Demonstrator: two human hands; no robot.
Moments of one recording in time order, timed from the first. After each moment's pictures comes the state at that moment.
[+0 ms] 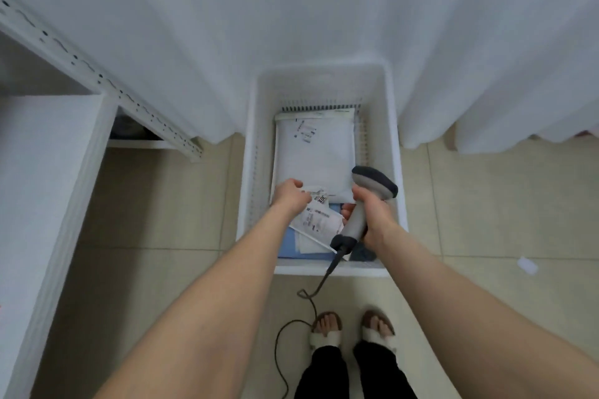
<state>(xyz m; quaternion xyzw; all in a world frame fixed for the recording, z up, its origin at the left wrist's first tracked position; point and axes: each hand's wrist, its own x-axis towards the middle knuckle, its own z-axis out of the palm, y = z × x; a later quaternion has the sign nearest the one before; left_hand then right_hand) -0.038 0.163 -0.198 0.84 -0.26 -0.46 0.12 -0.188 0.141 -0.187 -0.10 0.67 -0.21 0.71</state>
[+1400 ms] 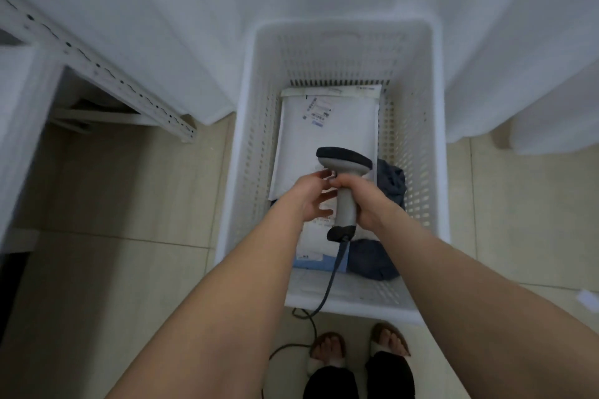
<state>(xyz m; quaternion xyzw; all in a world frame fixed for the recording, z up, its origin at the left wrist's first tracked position) -0.032 0.108 -0.338 0.66 0.04 -0.66 0.35 -0.140 0.073 -0.338 -0.24 0.59 -0.08 0.76</state>
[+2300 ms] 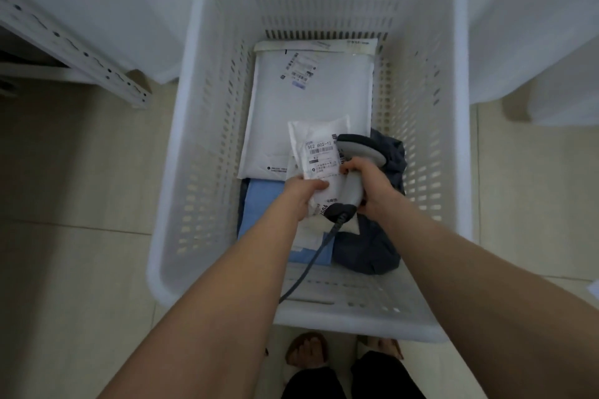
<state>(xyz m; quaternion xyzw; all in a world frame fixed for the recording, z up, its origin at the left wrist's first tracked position) -0.058 0.120 -0.470 0.72 0.07 -0.61 0.31 -0.170 0.064 -0.459 -0.19 0.66 -0.08 0.72</state>
